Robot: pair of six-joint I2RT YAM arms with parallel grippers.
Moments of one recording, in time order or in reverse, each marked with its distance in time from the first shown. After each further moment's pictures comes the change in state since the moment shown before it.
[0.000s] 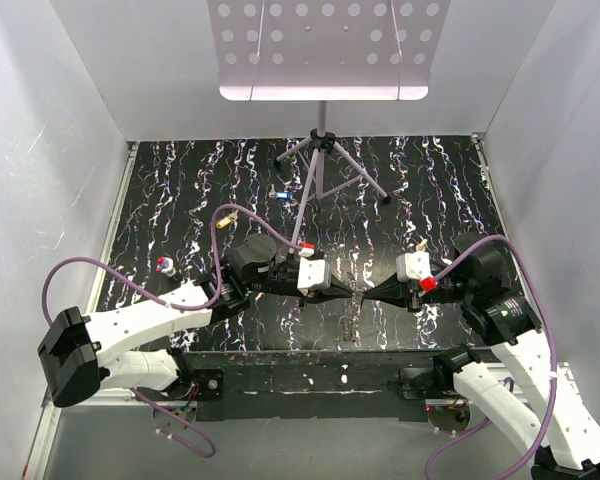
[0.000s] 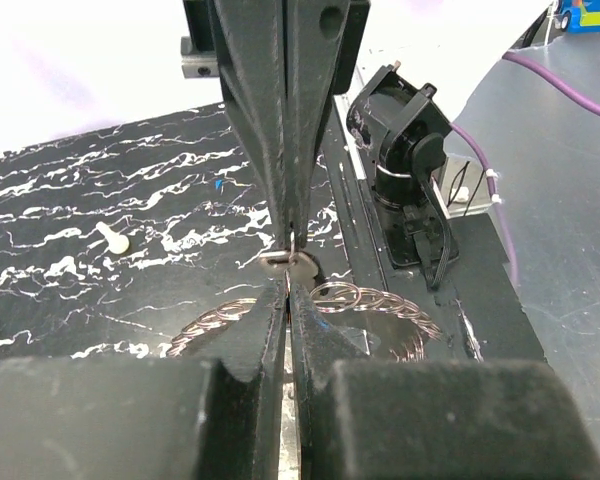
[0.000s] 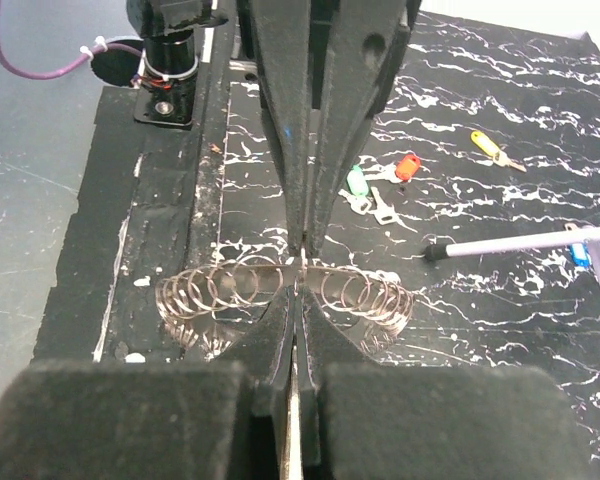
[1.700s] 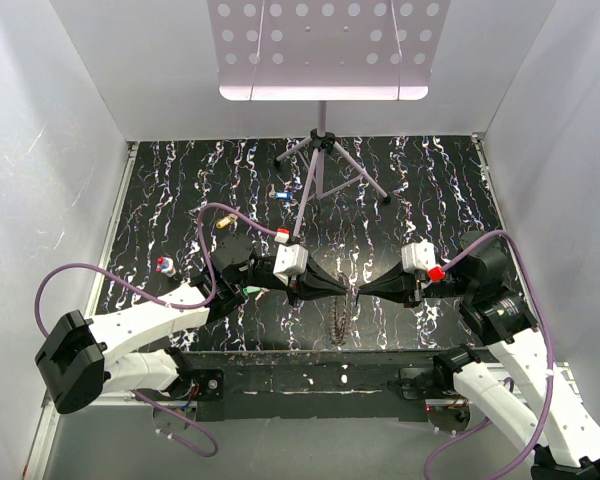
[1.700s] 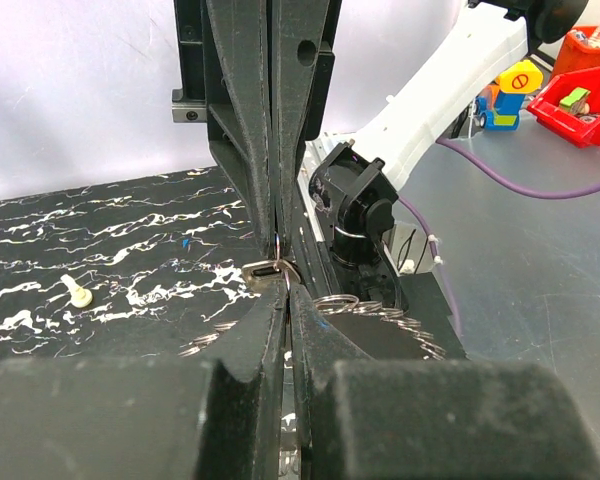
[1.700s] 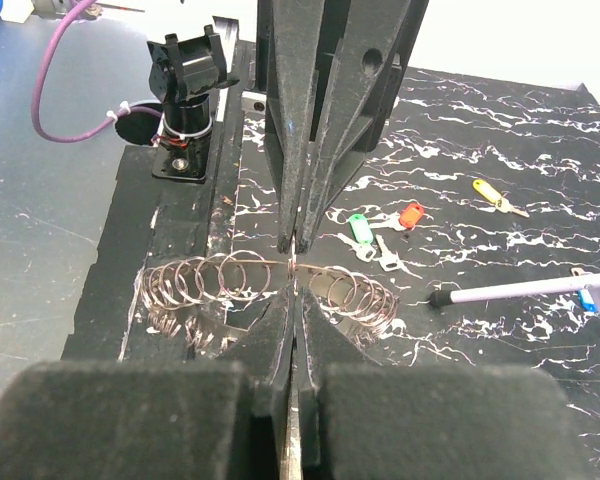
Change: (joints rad) left arm 0.100 -0.016 -0.117 0.350 0.188 -0.277; right arm -0.002 0.002 -0.029 0.232 -0.080 0.214
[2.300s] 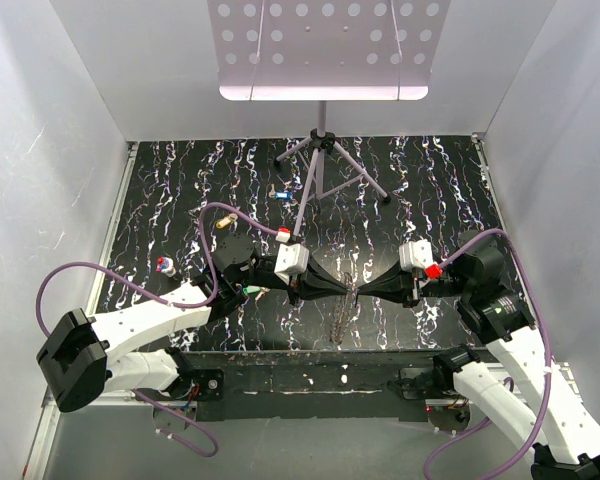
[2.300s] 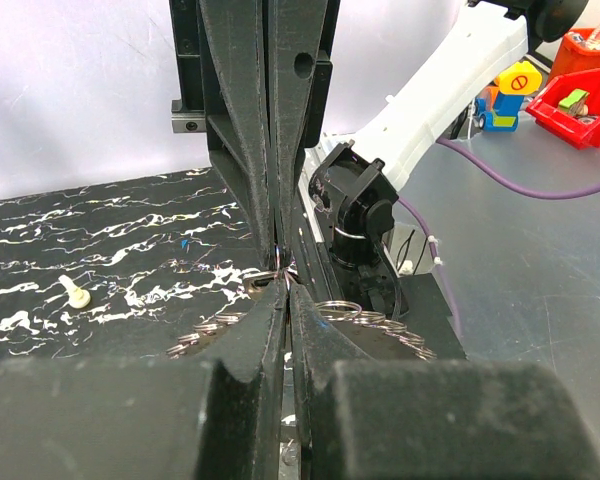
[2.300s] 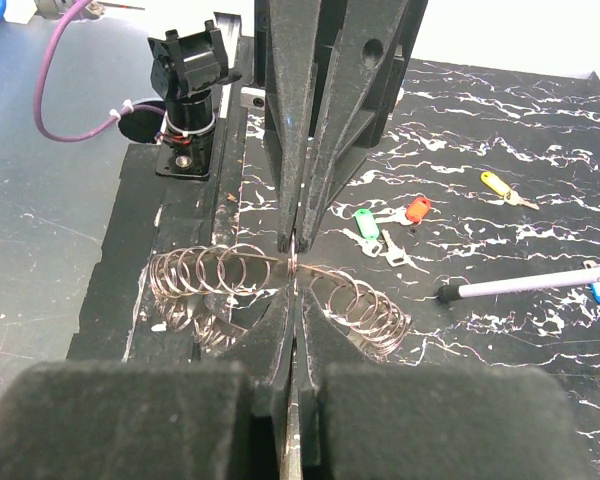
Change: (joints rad) left arm 0.000 0.013 0.000 0.015 0.003 -0.010; right arm 0.000 0.013 -0.011 0.003 0.000 0.008
